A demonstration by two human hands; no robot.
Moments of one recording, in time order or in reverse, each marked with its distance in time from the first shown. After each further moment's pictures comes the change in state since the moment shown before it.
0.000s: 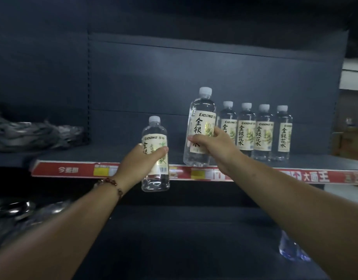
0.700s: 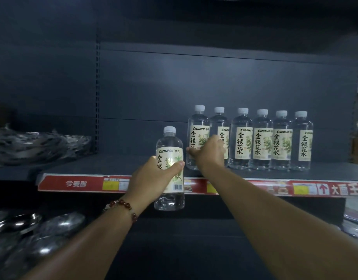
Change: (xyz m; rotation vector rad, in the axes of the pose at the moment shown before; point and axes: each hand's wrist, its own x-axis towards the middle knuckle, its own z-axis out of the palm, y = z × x) left_hand -0.002 -0.003 0.004 0.141 0.073 0.001; right_hand 0.068 0.035 0.065 -0.715 0.451 -0.055
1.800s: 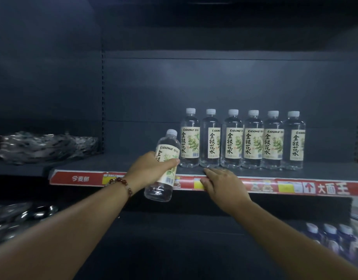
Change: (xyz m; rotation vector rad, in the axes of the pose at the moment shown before) left_hand 0.005 0.037 -0.002 0.116 -0.069 -0.064; right_hand -0.039 0.105 -0.067 -0.535 -0.294 -0.623
